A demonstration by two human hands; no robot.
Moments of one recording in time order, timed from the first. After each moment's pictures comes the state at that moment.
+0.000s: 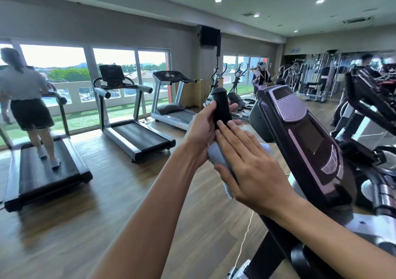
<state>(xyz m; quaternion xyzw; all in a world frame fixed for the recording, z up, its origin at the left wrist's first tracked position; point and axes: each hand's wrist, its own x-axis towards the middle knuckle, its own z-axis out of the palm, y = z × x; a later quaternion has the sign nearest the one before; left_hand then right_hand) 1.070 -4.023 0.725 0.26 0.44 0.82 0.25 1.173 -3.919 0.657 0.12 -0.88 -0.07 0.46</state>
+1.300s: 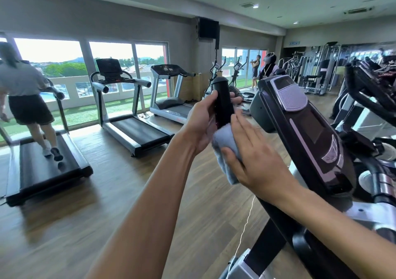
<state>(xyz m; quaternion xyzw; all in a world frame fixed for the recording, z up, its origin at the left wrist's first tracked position) 1.060 -4.025 0.723 0.28 0.48 0.80 0.24 1.168 -3.919 0.654 0.07 -0.90 0.05 0.42</state>
